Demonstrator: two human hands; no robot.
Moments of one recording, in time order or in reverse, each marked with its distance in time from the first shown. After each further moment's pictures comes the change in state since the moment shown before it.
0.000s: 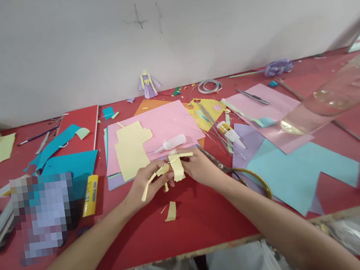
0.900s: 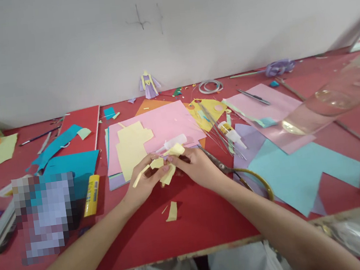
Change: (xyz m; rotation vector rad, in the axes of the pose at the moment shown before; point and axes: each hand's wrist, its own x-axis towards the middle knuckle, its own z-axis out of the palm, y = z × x) left_hand 0.005 -0.008 -0.001 -0.102 0.239 -0.060; right_hand -0.002 -0.003 0.004 -0.197 0.098 0.082
